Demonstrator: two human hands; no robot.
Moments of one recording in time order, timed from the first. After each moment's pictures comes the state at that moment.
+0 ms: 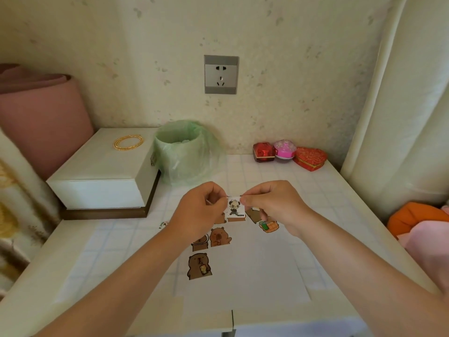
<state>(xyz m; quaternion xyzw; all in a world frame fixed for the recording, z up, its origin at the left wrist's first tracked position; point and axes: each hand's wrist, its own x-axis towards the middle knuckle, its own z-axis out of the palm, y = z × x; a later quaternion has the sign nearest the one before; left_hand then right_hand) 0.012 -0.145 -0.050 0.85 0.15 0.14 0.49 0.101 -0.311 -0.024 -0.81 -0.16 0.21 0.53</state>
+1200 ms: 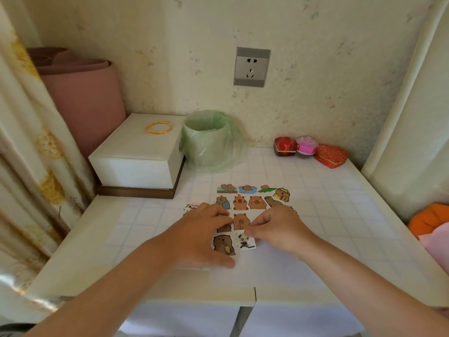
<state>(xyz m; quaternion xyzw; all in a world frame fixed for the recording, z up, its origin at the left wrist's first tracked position) -0.065 -0.113 -0.079 0.98 -0.01 -0.04 0.20 0.043 -0.298 -0.065 -0.88 -0.18 0.24 0.37</state>
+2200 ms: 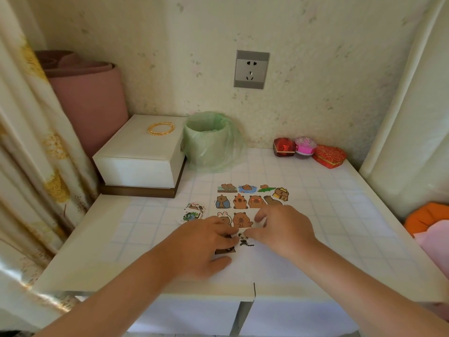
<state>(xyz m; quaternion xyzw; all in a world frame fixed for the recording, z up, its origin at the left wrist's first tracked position) -0.081 -0.113 -0.098 0.98 -0.17 0.09 0.10 0.037 -0.301 -0.065 -0.95 -0.28 0.03 0.14</state>
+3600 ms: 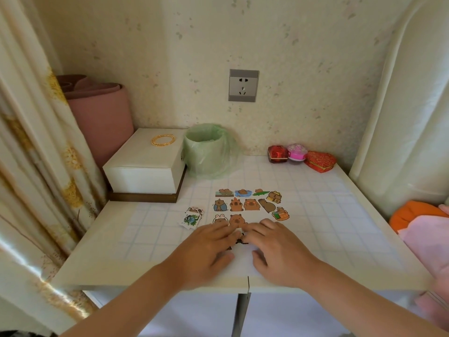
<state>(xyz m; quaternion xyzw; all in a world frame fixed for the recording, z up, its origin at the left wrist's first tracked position) -0.098 -0.137 -0.111 0.98 -0.11 0.10 0.13 0.022 -0.345 -0.104 -0.81 -0.56 -0.10 0.12</state>
